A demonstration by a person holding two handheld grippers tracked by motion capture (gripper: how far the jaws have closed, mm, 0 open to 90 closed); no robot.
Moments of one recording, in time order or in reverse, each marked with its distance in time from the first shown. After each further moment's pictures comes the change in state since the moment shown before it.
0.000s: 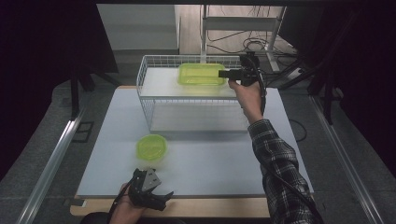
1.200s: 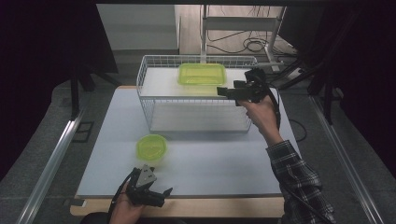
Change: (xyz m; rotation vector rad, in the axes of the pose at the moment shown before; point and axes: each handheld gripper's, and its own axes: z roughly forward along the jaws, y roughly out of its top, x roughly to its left) left arm 0.008 0.000 -0.004 -0.055 -0.025 -0.090; right arm 0.014 -0.038 -0.047 -0.005 0.134 -0.231
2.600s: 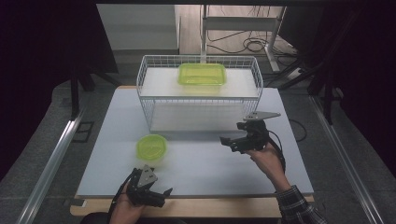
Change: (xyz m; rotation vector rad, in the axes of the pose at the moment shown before) left arm -0.001 0.000 0.001 0.027 0.010 0.002; right arm 0.016 -0.127 -0.012 0.099 0.042 -0.116
